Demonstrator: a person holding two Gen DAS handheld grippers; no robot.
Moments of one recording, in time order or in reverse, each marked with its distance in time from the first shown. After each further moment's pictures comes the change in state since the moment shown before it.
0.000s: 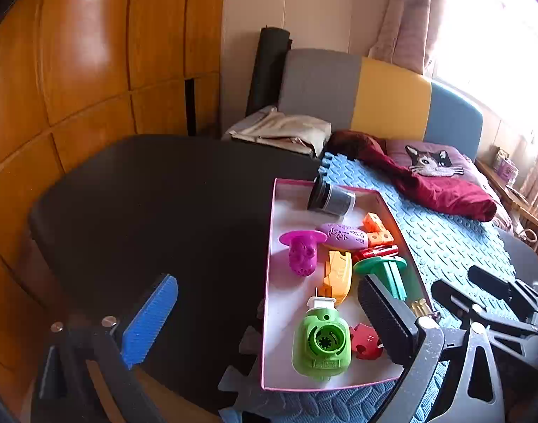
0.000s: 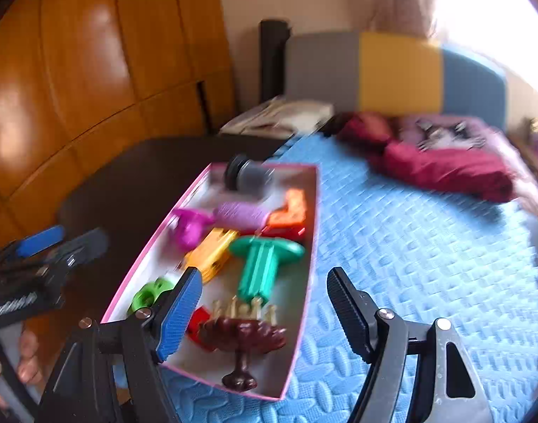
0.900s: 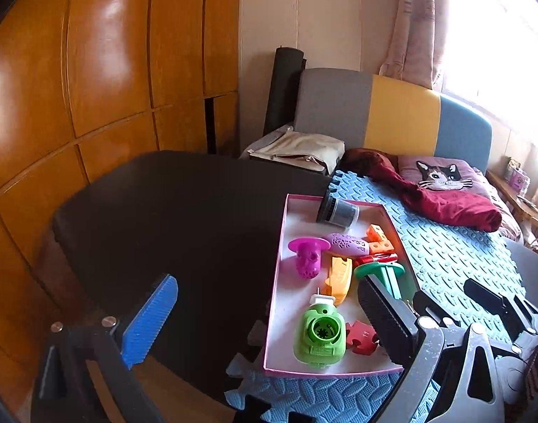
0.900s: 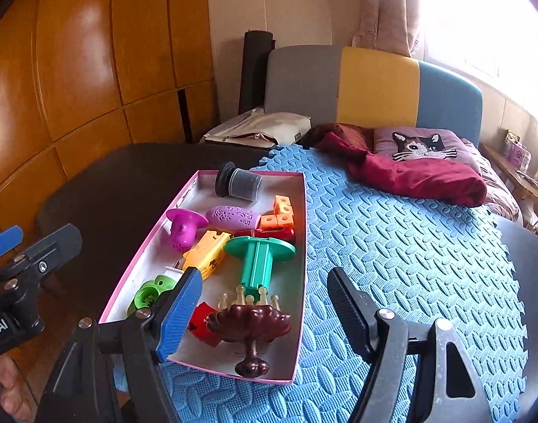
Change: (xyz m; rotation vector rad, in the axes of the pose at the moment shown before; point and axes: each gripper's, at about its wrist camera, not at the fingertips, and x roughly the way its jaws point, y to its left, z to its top) left arm -0.034 -0.009 -0.010 -0.012 -0.068 0.078; right arm -0.010 0.021 -0.010 -0.017 -0.013 -0.070
